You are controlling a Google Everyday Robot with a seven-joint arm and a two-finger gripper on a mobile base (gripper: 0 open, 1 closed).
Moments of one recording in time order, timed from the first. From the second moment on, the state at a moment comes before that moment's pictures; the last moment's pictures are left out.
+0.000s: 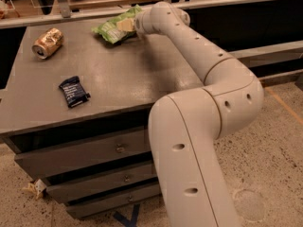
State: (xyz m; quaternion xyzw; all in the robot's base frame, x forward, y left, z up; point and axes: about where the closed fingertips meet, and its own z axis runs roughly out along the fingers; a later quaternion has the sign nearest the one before) arm 0.964 0.049 0.850 -0.20 0.81 0.19 0.52
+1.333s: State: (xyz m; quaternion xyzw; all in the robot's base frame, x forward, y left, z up) arm 0.955 -0.008 0.914 -0.16 0.77 0.22 0.57
